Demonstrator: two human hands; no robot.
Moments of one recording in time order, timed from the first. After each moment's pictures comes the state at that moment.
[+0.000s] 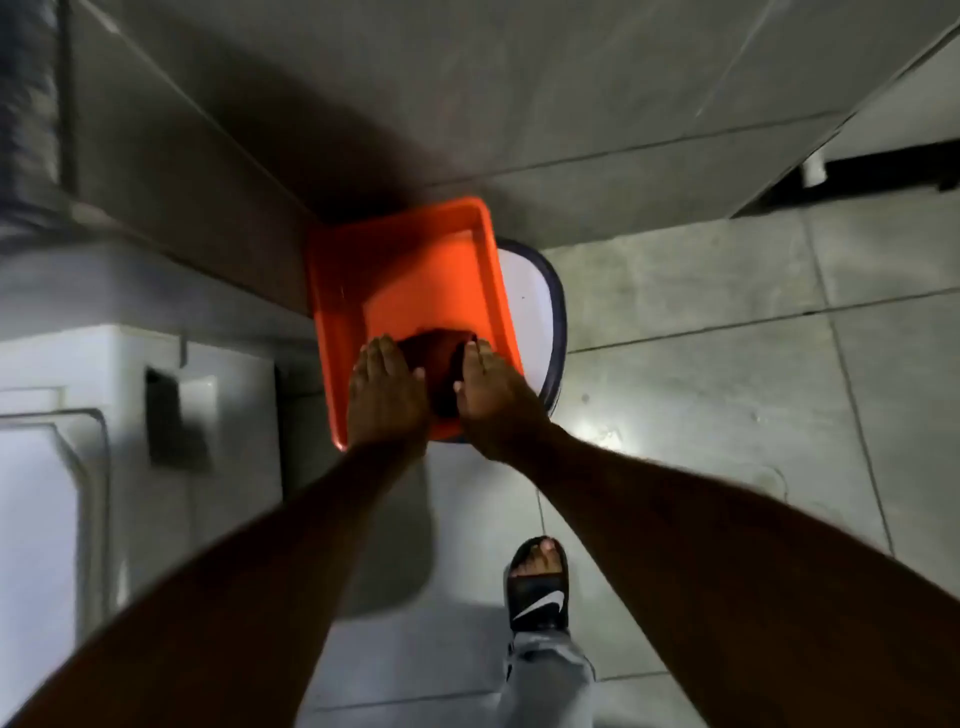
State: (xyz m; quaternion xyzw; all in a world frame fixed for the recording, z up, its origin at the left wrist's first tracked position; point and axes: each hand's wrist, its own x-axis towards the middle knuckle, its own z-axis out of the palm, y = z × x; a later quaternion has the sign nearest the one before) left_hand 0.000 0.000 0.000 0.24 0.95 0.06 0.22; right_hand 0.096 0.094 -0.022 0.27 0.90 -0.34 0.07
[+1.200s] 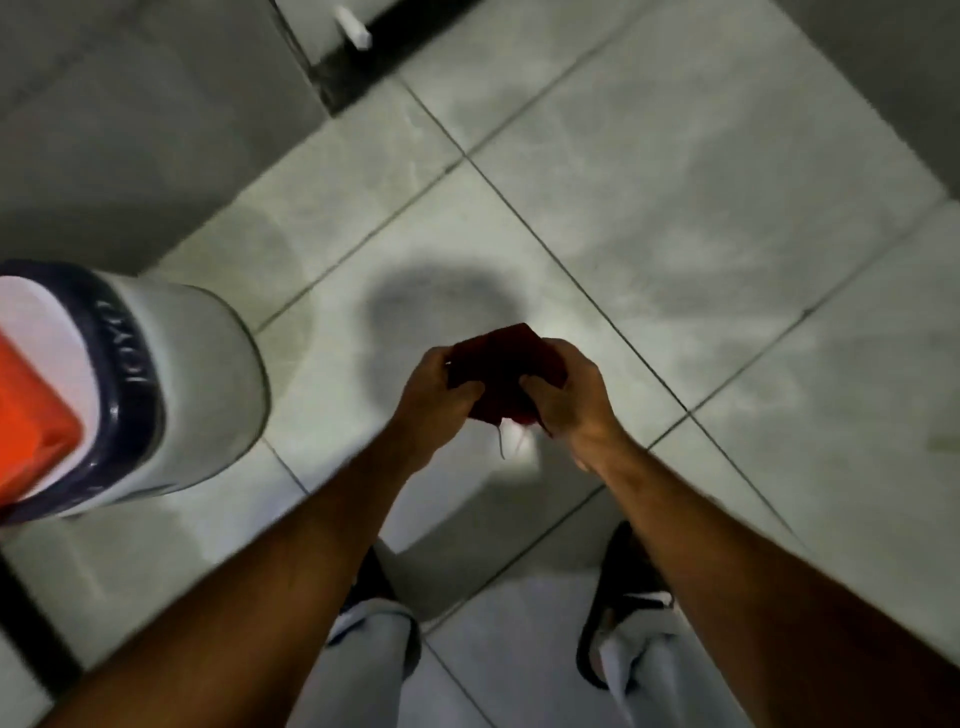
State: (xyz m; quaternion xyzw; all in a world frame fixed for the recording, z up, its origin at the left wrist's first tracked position) left_hand 0.437 0.209 -0.034 0.28 0.70 0.29 0.59; right_hand 0.597 0.240 -0.051 0.64 0.44 -0.59 -0.20
